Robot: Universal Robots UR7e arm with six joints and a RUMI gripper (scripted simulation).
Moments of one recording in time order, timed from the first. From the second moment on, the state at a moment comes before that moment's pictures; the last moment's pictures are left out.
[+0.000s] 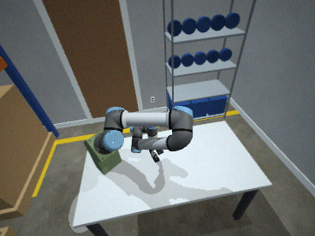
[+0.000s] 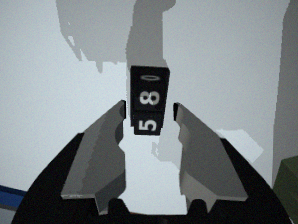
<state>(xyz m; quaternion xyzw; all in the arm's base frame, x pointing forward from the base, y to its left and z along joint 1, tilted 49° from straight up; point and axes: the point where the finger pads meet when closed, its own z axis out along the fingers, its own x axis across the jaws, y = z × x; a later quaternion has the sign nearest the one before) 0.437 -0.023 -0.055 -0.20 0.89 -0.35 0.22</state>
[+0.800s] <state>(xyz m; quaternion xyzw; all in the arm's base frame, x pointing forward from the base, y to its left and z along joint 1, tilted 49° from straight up) 0.451 -0.036 -0.072 -0.20 0.89 -0.35 0.22</state>
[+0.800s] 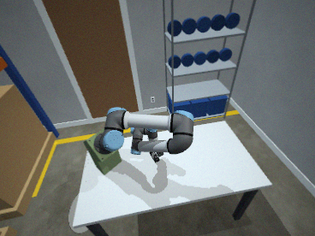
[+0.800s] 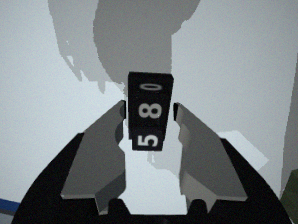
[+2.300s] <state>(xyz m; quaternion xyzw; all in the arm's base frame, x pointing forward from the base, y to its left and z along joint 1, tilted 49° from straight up) 0.452 -0.037 -0.074 -0.20 0.89 -0.35 0.22</state>
